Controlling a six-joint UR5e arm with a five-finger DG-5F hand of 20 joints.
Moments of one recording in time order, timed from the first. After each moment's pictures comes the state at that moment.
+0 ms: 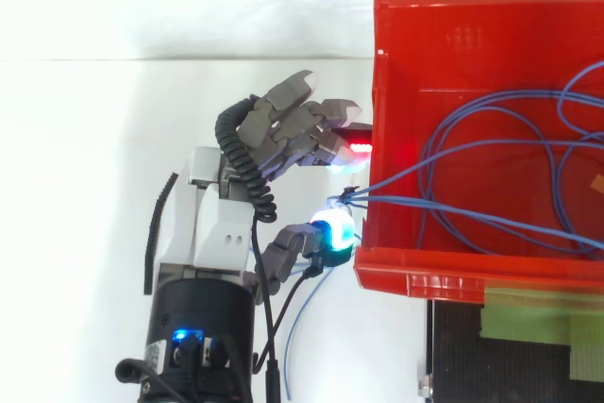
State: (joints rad) arm -0.11 -2.18 -1.20 -3.13 -1.71 -2.76
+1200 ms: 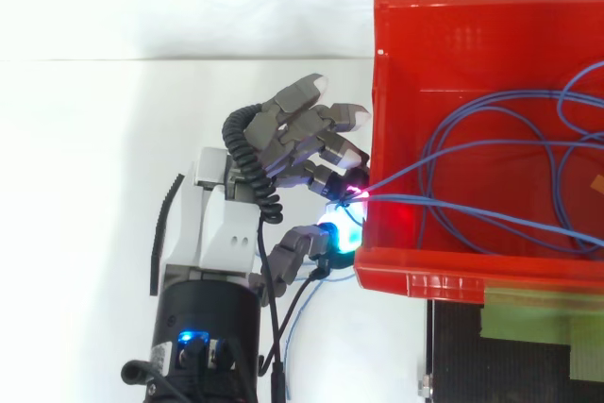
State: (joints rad) arm -0.12 -2.18 -1.20 -3.13 -1.71 -2.78
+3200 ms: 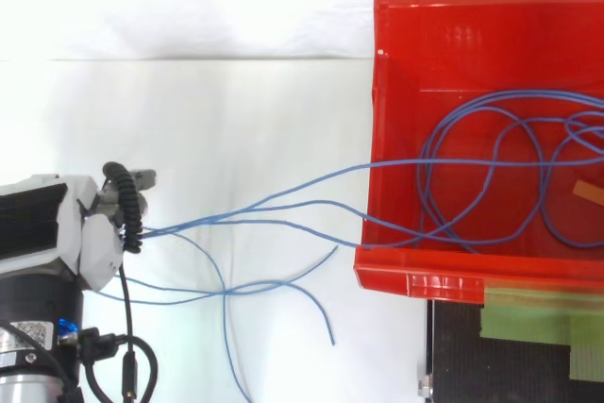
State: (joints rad) arm 0.07 -2.17 -1.23 -3.18 -1.74 -1.47
